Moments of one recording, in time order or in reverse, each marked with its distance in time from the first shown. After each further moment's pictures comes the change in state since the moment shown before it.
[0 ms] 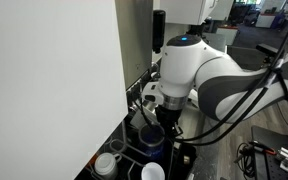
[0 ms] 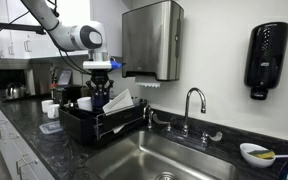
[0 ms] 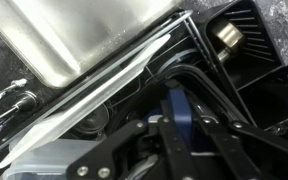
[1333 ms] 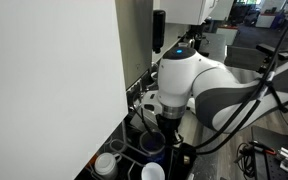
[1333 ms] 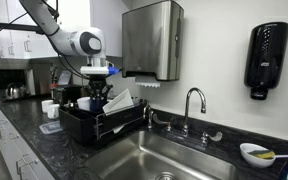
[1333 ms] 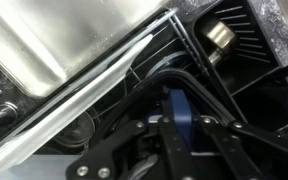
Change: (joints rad) arm 0.003 0.041 0.015 -0.003 -0.003 0.000 0.040
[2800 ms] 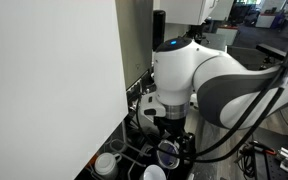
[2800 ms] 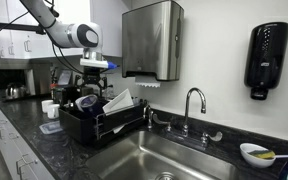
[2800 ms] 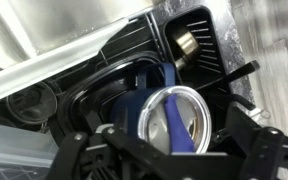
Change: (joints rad) arm 0.005 -0.026 0.041 0.066 0.036 -0.191 -0.212
